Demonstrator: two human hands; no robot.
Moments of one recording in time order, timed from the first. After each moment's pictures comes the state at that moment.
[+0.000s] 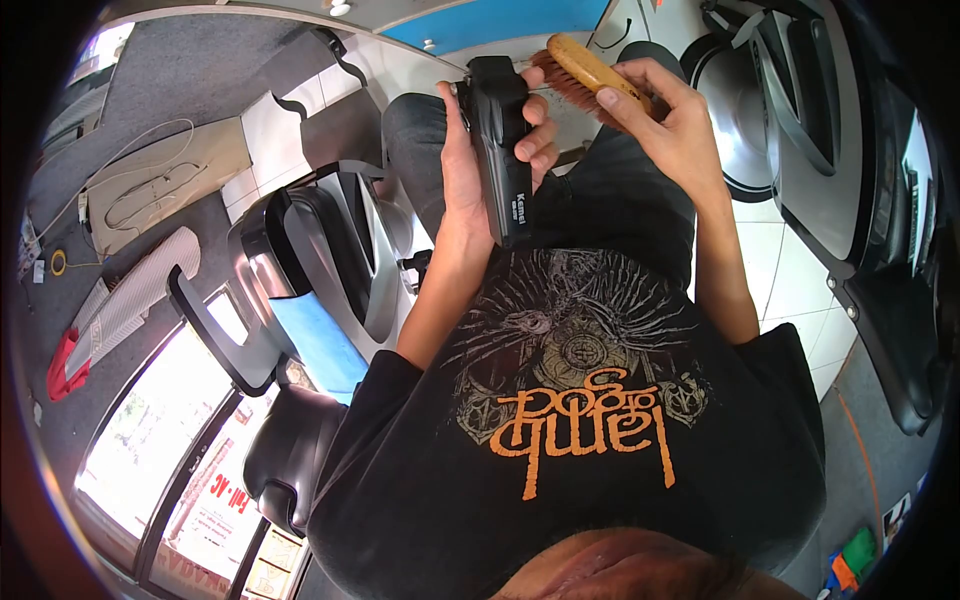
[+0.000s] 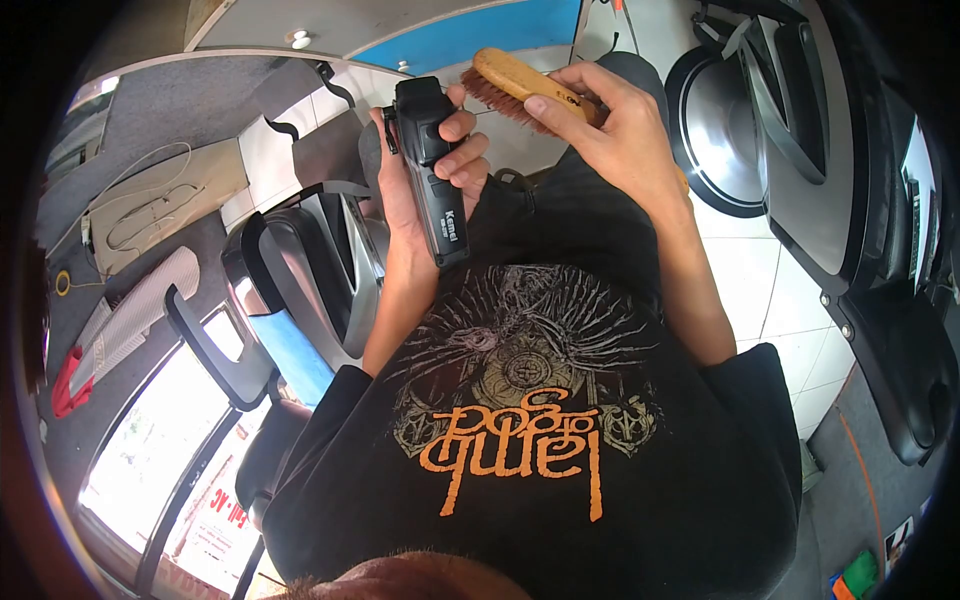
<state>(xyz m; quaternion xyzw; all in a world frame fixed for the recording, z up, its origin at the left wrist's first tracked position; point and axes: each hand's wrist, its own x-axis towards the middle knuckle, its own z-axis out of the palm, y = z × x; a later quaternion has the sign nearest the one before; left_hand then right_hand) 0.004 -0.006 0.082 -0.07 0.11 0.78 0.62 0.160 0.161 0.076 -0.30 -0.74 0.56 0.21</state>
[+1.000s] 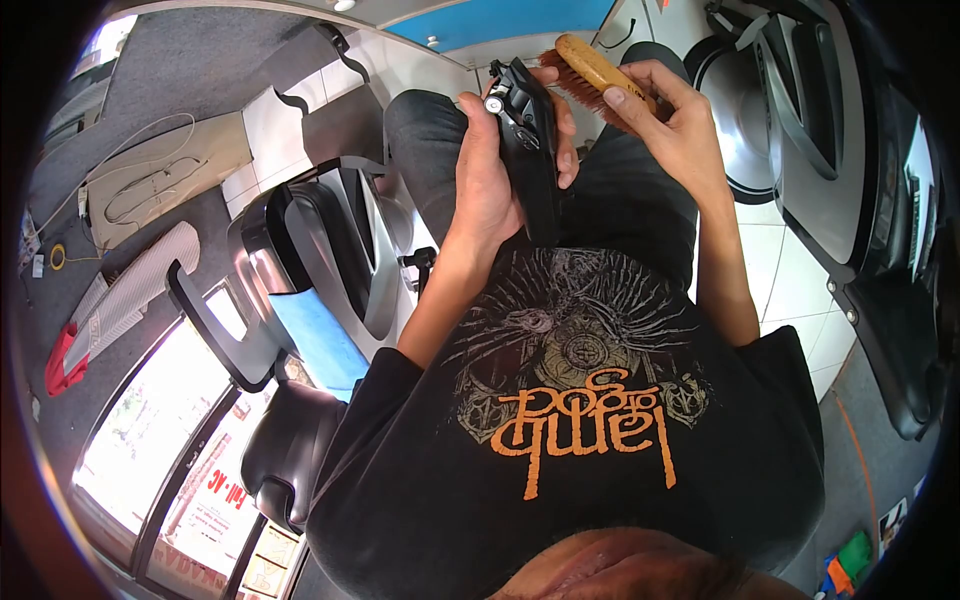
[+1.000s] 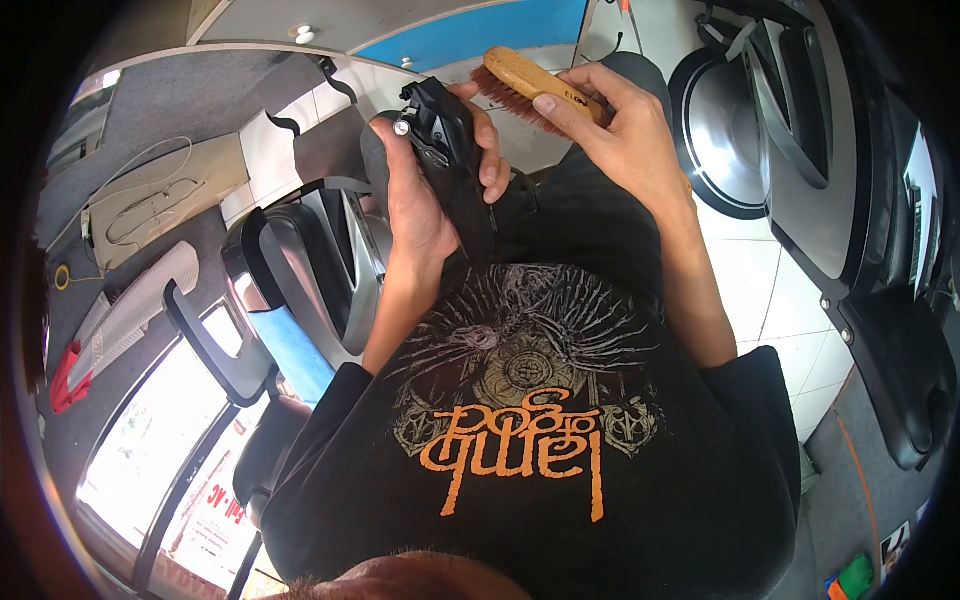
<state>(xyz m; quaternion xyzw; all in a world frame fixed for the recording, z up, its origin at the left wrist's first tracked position) 0.017 -0.005 0.089 0.13 0.28 0.79 0.53 0.161 0.161 0.075 -0.31 -0.72 0.58 0.19</state>
